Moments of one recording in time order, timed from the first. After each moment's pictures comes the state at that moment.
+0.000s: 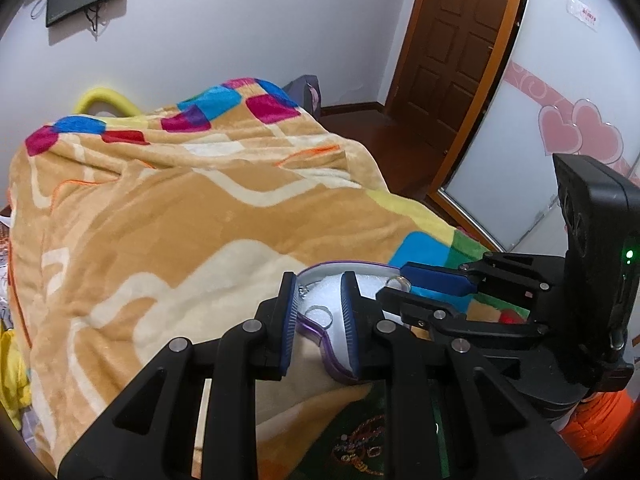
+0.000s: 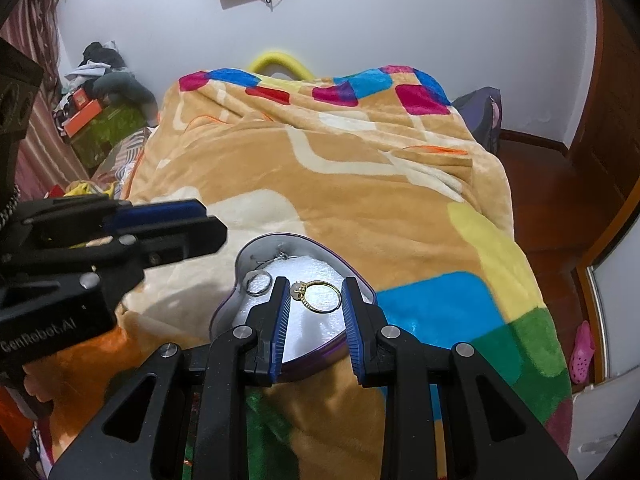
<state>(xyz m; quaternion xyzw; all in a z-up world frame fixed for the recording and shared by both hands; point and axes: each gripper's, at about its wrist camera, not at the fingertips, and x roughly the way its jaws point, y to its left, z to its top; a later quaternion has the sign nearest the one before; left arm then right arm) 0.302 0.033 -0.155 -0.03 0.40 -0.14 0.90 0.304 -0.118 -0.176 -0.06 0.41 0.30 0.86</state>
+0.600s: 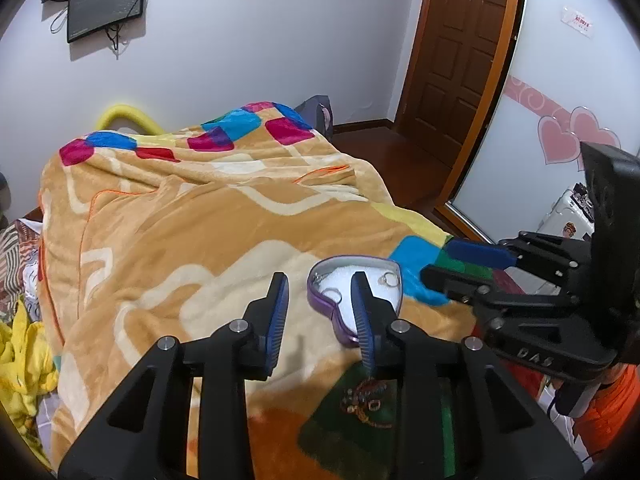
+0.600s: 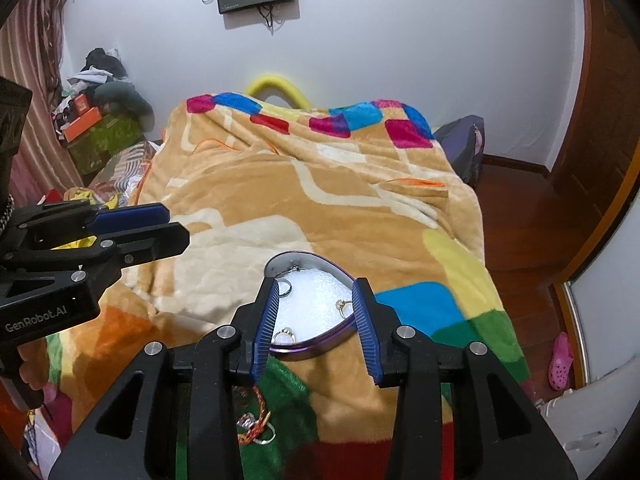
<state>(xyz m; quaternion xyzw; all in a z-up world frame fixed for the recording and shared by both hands) 0.250 0.051 -0.119 -0.02 0.38 -0.12 0.92 0.265 -0.127 -0.132 -0.07 0.37 0.27 0.88</state>
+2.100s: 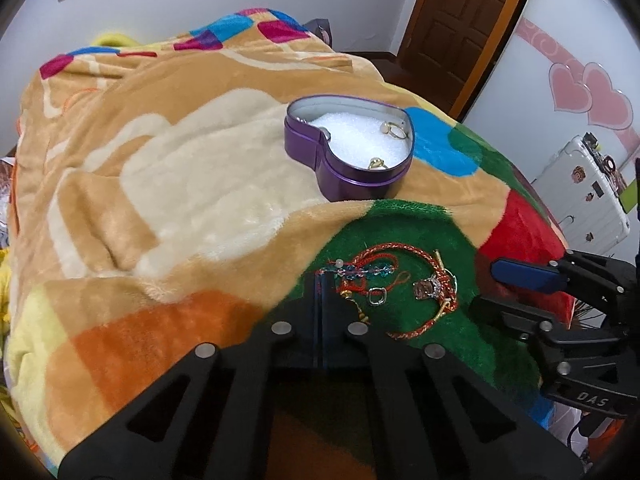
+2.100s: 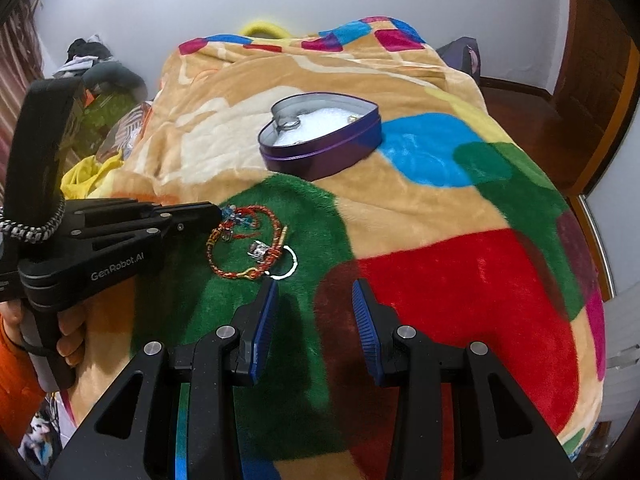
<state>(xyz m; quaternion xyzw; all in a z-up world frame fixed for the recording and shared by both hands) 0.219 0.031 -0.222 -0.02 0.48 -0.12 0.87 0.205 -0.148 -0.209 -0.04 0.47 0.27 0.84</state>
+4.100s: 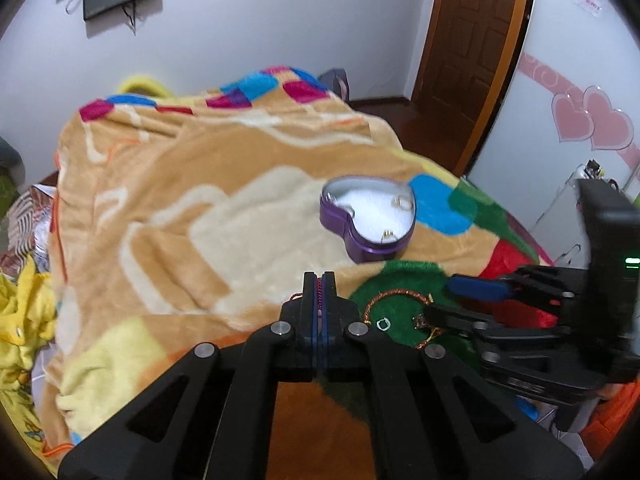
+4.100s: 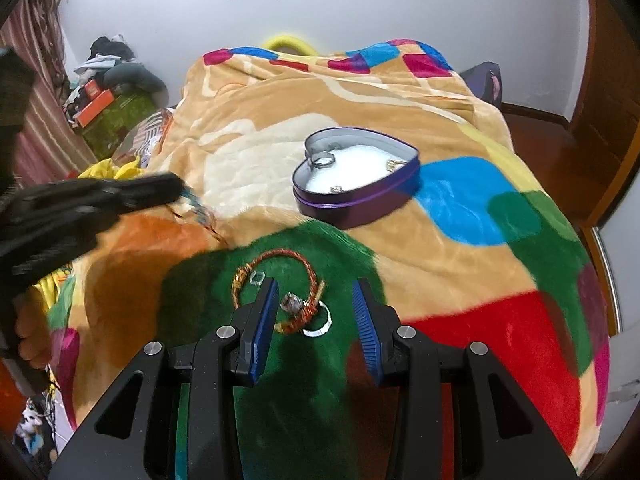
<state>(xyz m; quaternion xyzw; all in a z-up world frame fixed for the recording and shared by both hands) 0.197 0.050 -0.158 -0.01 0.41 -0.08 0.91 0.221 -0.122 -0.201 -0.04 0.44 0.30 0.84</state>
